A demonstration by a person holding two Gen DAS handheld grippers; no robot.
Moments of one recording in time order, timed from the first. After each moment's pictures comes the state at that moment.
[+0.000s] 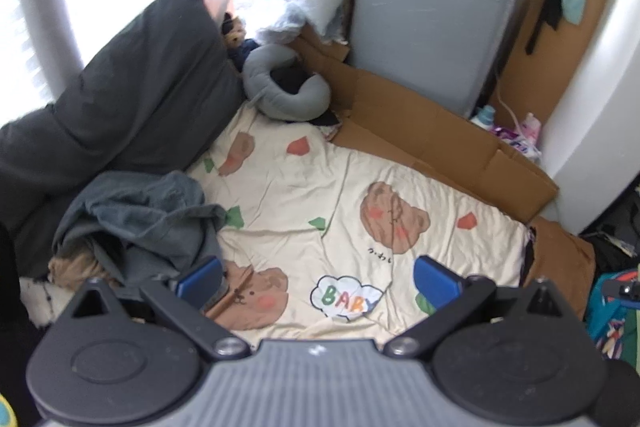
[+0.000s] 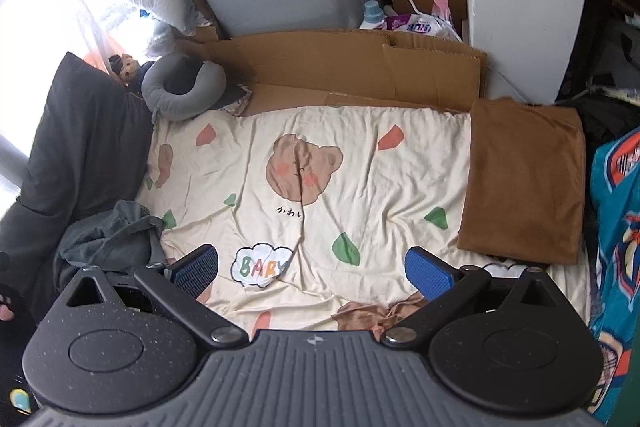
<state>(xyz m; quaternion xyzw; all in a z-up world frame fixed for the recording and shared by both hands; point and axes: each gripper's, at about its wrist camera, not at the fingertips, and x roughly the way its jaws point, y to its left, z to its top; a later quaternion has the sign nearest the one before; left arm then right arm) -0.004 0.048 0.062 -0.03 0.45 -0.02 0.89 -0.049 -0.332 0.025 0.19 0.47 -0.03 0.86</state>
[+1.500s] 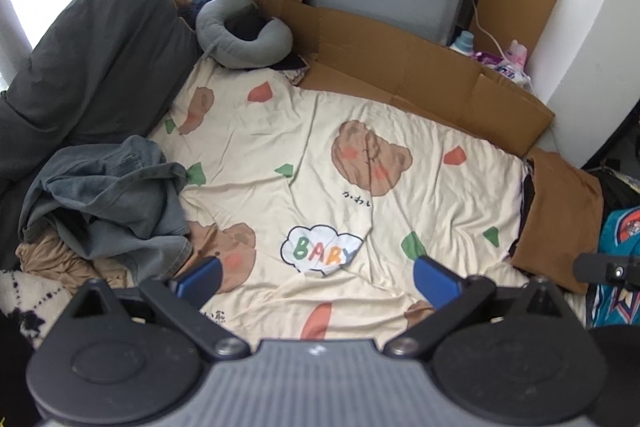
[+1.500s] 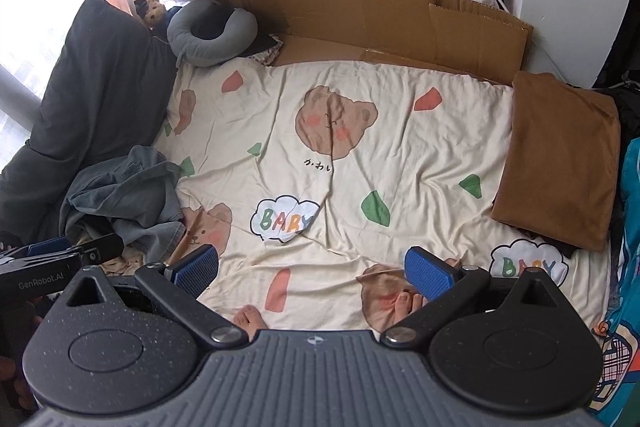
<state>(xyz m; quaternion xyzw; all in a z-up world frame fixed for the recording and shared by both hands) -0.003 -0.030 -0.004 0.03 0.50 -0.05 0.86 -0.049 -0.280 -0.002 0.17 0.52 0.02 0.84</state>
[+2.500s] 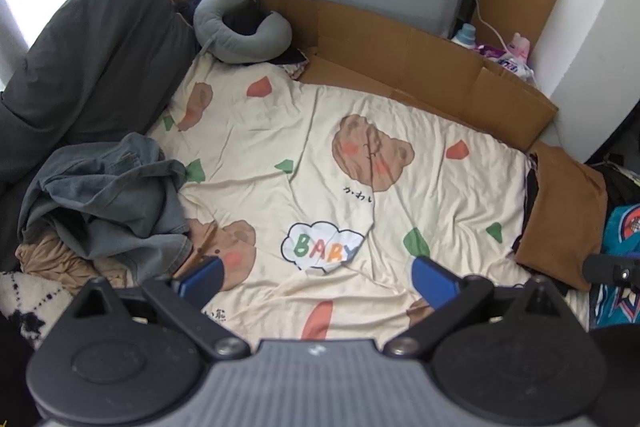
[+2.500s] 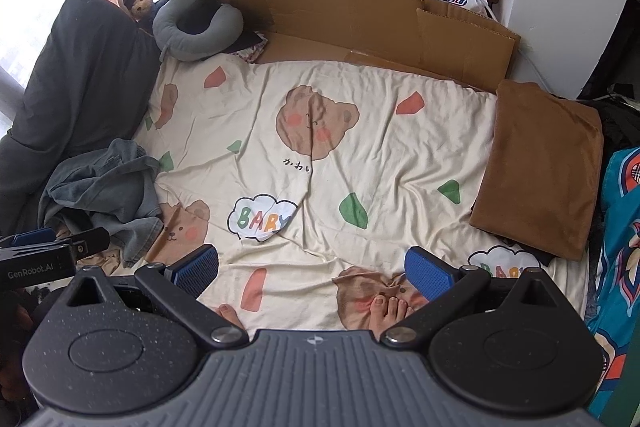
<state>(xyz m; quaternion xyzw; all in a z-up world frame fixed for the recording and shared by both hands) 0.003 -0.034 -0.008 0.04 0.51 -0.05 0.86 -0.044 -0.280 -0.001 0.14 0.52 0.00 0.84</state>
